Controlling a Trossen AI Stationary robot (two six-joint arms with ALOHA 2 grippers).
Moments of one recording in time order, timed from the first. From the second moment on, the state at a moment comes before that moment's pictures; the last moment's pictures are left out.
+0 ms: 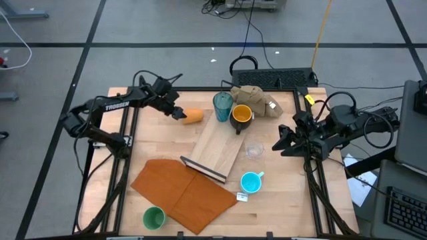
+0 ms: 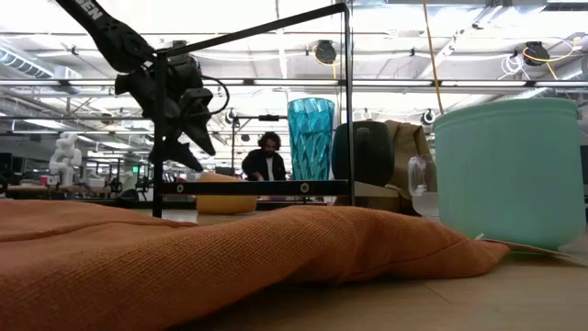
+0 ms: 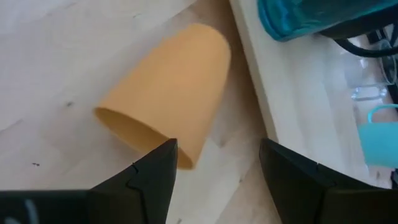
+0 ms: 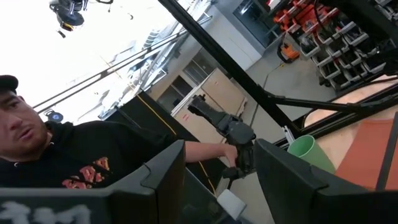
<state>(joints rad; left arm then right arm) 0.77 1.40 0.78 -0.38 0.53 -0.30 0.27 0.77 0.93 -0.02 -0.20 0.85</state>
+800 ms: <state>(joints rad) 0.70 1.47 0.72 -0.24 0.42 -0.35 0.28 0.77 0.93 -0.02 -0.20 0.85</state>
